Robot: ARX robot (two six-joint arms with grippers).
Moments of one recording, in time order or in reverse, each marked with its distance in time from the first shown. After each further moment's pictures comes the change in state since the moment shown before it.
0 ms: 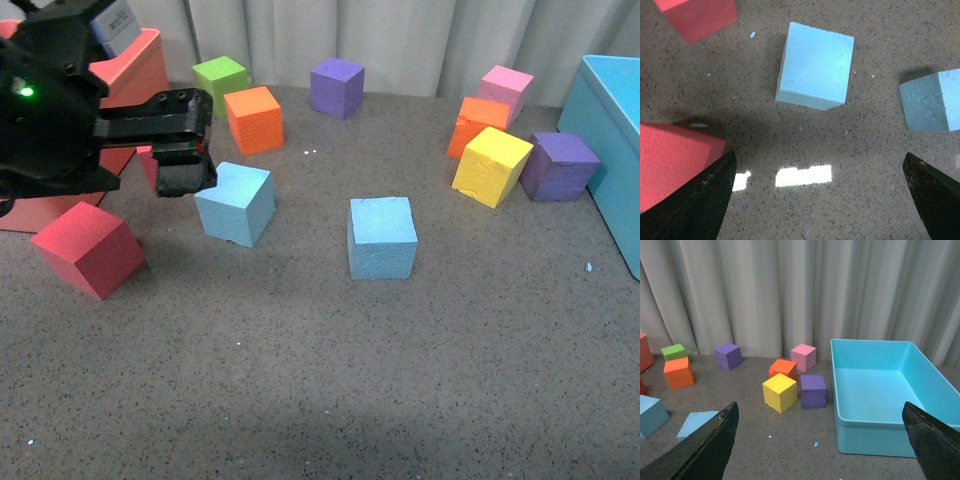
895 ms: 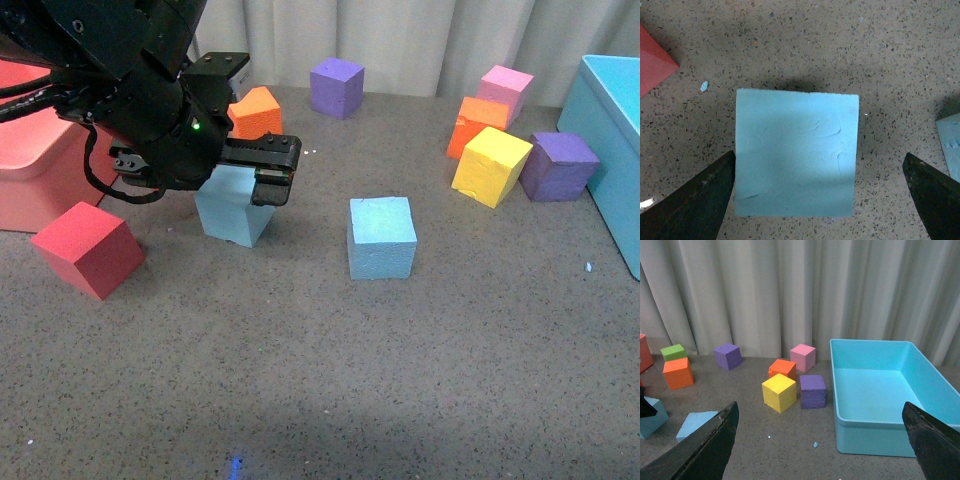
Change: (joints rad) left arm -0.051 0.406 0.373 -0.053 -0.032 0.105; right arm 0.000 0.000 0.000 0.000 0.000 0.000
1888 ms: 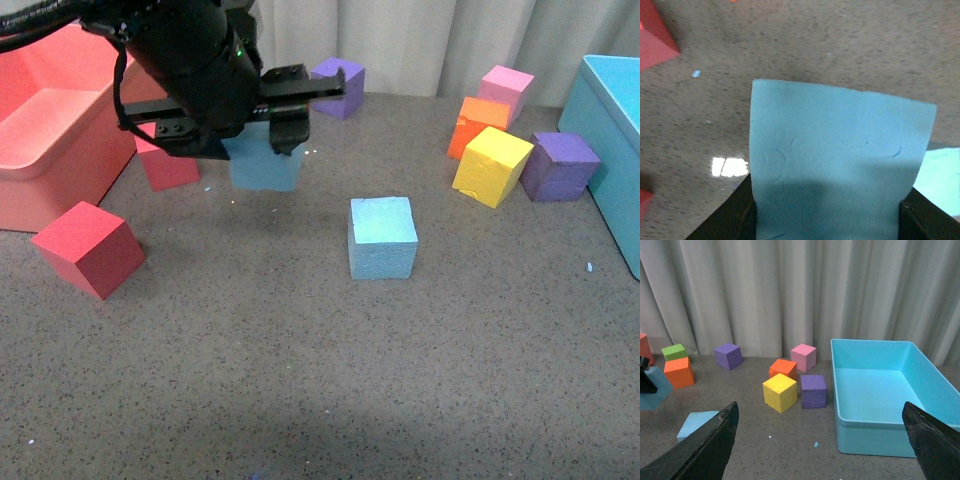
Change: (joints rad) left arm -0.106 -0.089 0.085 -0.164 -0.113 -0.344; right arm 0.000 0.000 0.000 0.000 0.000 0.000
